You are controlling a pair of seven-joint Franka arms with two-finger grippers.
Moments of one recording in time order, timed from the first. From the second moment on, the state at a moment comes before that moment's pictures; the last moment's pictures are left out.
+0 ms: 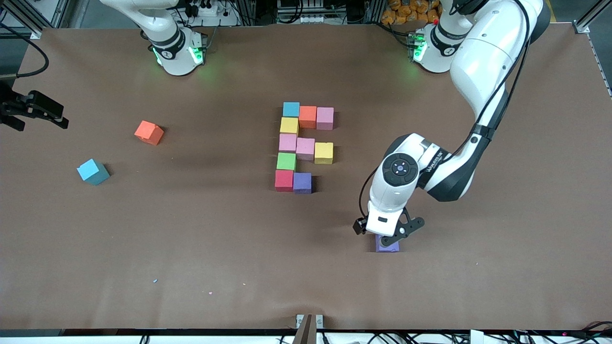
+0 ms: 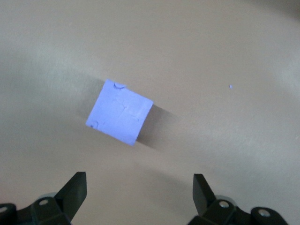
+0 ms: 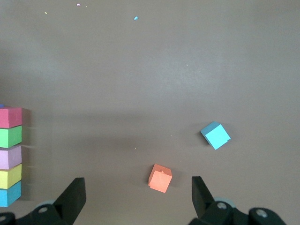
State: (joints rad) left arm -0.15 0.81 -0.44 -1.31 0.50 2.15 -1.07; right arm -0.03 -0.01 -0.02 -1.54 0.01 1.54 -0.09
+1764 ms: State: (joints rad) left arm -0.11 0.95 -0.35 -1.32 0.51 2.41 -0.61; right arm -0.03 0.00 -0.02 -1.55 0.01 1.54 -0.09
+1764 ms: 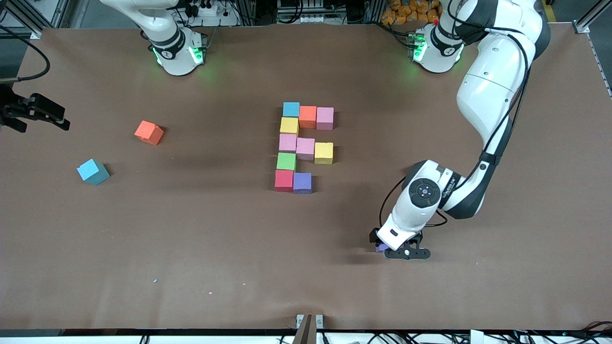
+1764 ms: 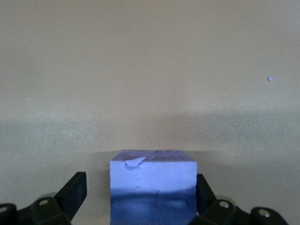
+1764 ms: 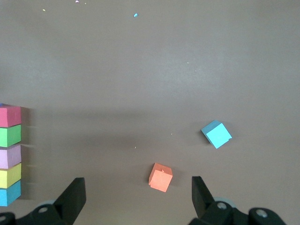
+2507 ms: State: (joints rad) left arm -0.12 0.95 -0.36 -1.32 0.48 2.39 -0.72; right arm -0.03 0.00 -0.02 -1.55 0.01 1.55 -0.09
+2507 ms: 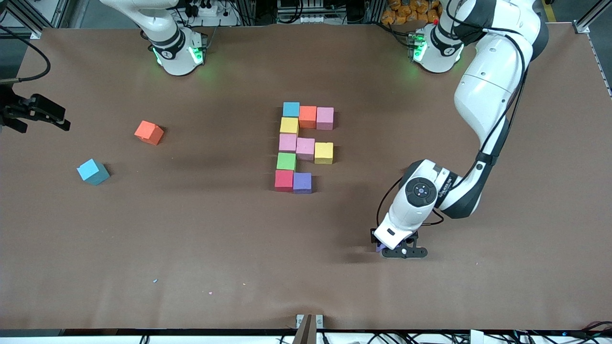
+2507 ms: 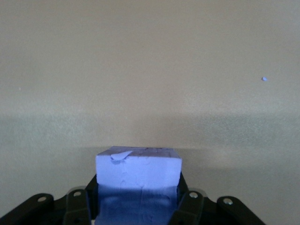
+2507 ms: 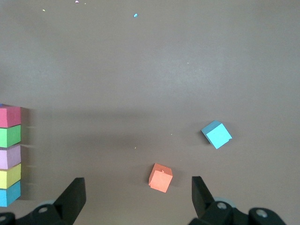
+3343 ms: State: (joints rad) left arm -0.29 0.89 -0.42 -1.32 0.41 2.18 -1.94; right arm -0.03 0.00 -0.02 -1.55 0.01 1.55 -0.09
